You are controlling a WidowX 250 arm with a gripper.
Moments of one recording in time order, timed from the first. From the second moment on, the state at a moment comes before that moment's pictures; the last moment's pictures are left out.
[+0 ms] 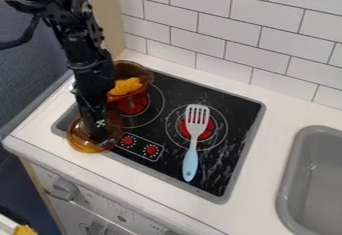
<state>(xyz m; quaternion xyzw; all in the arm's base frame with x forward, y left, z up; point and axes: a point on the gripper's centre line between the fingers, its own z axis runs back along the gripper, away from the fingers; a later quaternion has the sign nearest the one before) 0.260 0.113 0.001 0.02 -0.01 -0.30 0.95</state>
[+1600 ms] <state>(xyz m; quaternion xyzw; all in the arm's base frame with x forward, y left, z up) 0.273 0.108 0.081 0.03 -0.08 -0.31 0.95</state>
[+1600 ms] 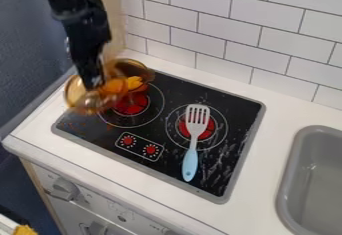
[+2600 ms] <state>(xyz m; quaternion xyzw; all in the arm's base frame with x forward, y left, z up) 0.337 0.121 0.045 0.02 -0.04 -0.31 0.95</state>
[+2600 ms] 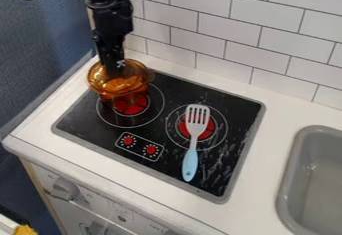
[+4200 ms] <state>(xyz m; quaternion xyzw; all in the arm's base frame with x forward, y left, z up) 0.334 0.112 0.047 0.00 -0.05 -0.32 0.94</state>
